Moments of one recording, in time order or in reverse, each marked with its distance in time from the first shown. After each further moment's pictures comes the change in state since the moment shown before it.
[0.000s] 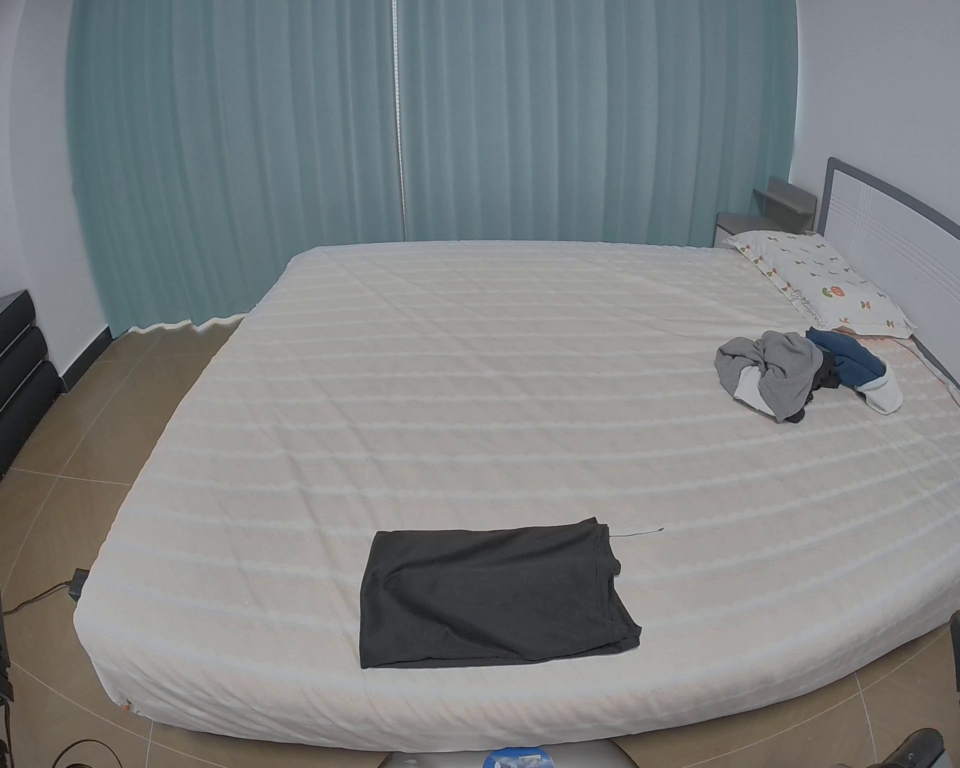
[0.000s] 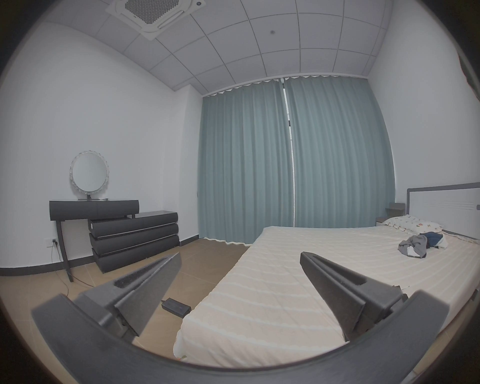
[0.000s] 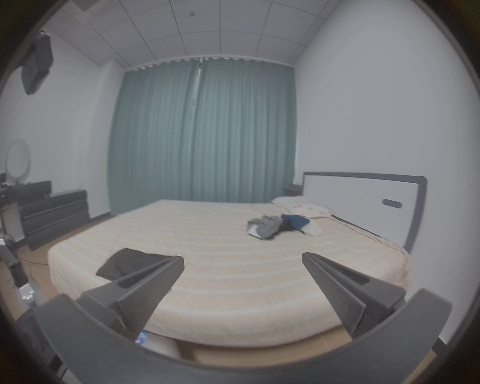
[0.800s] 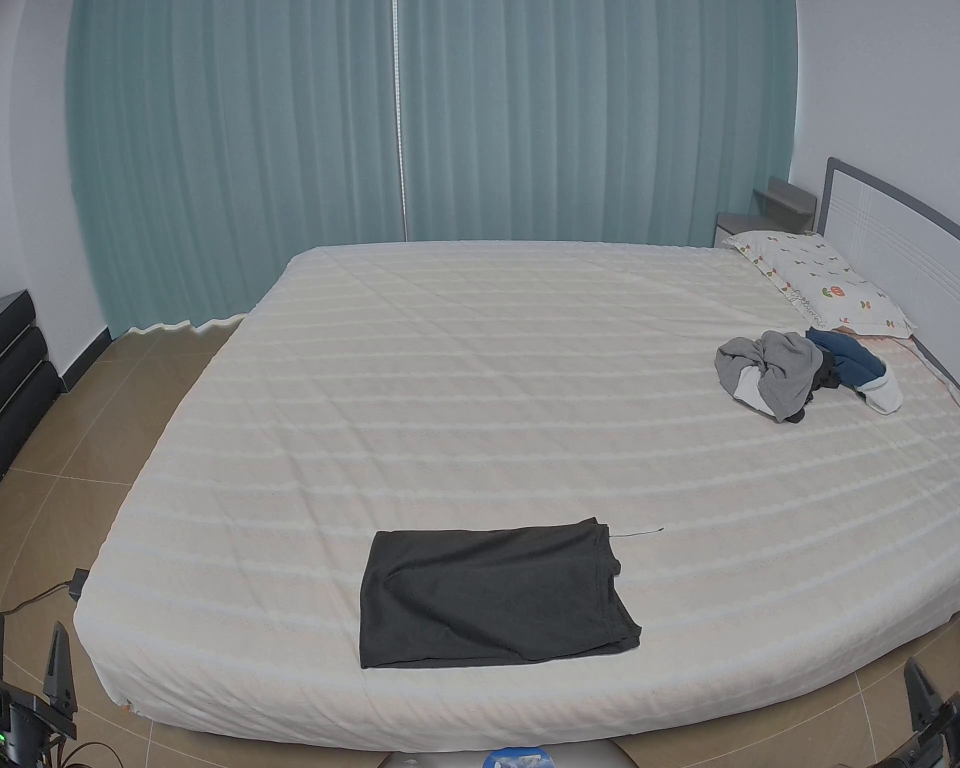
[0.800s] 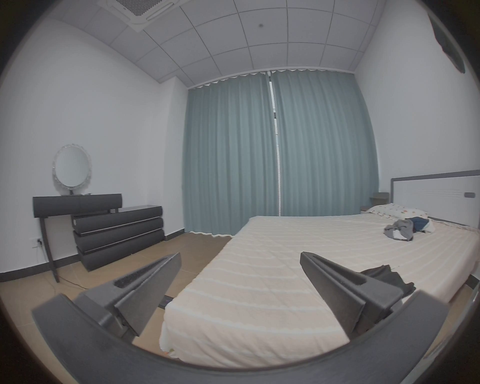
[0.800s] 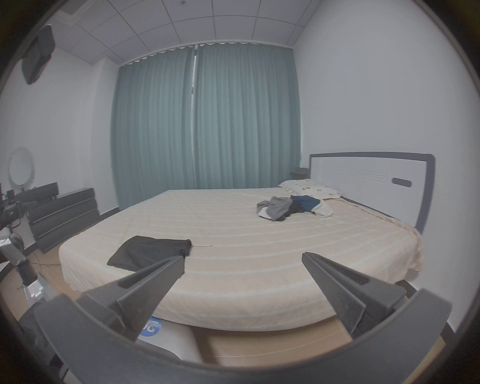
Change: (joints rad) left arm 0.027 -0.052 0.240 -0.130 -0.154 -0.009; right arm -0.143 -0.065 0.128 0.012 0.208 0.045
